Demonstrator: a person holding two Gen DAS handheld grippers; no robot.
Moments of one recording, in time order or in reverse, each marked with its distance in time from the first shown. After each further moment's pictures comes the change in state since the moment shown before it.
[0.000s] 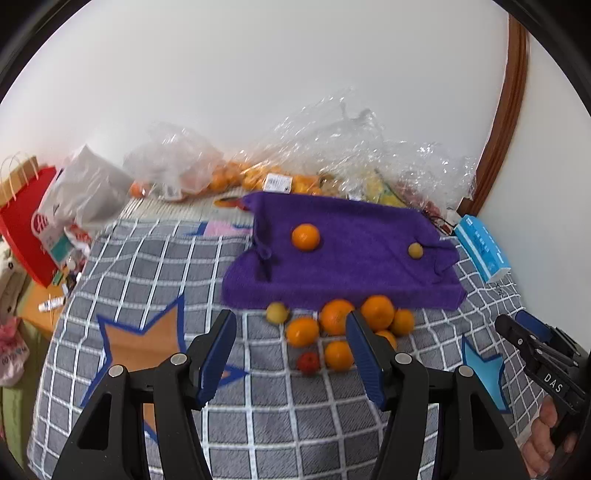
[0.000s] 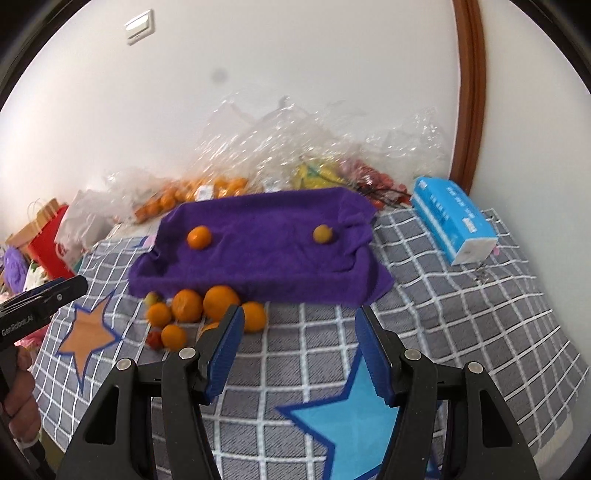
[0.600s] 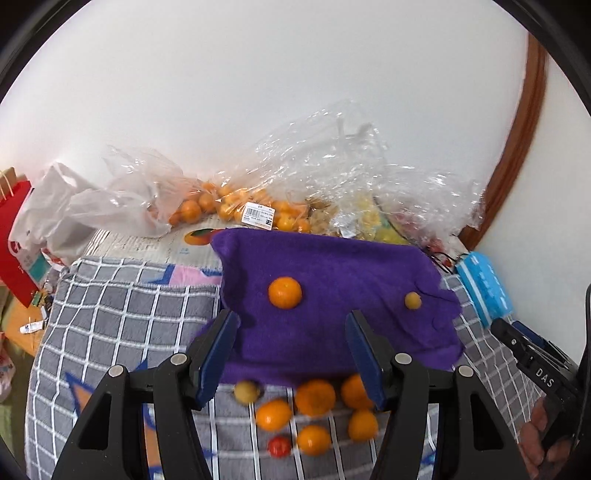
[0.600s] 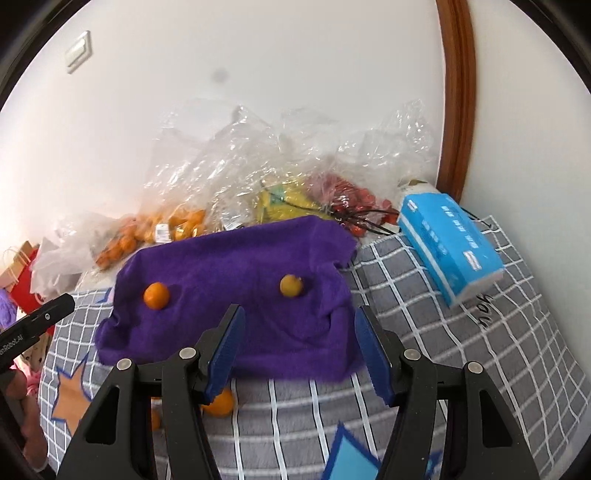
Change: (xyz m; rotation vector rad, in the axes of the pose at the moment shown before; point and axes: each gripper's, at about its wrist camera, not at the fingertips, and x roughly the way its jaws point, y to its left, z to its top) left arm 0.047 -0.022 0.076 -0.021 -0.007 -0.035; right arm 0.044 -0.039 0.074 0.099 0.001 -0.068
